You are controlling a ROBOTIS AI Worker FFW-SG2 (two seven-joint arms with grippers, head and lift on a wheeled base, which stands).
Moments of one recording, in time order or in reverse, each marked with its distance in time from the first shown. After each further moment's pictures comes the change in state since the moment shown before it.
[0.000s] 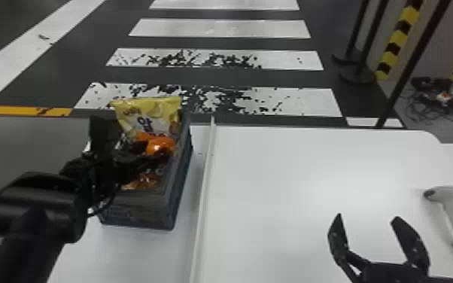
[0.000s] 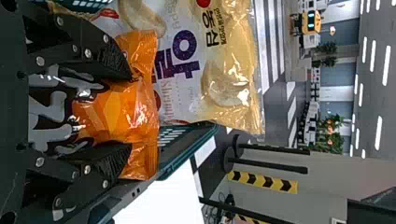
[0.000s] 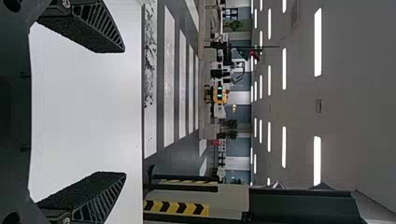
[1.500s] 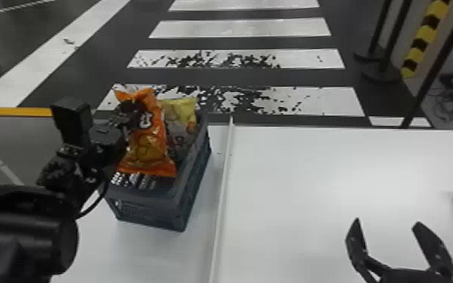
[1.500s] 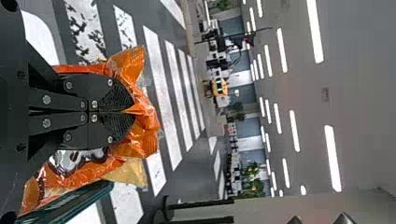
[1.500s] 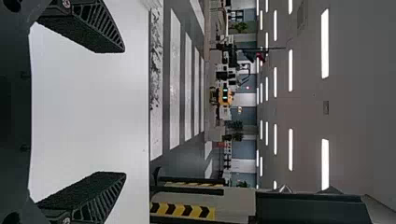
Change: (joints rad) left arm 0.233 0.011 0.142 -0.393 0.016 -0.235 0.229; right arm -0.003 0.003 0.013 0.002 0.006 0.030 0.000
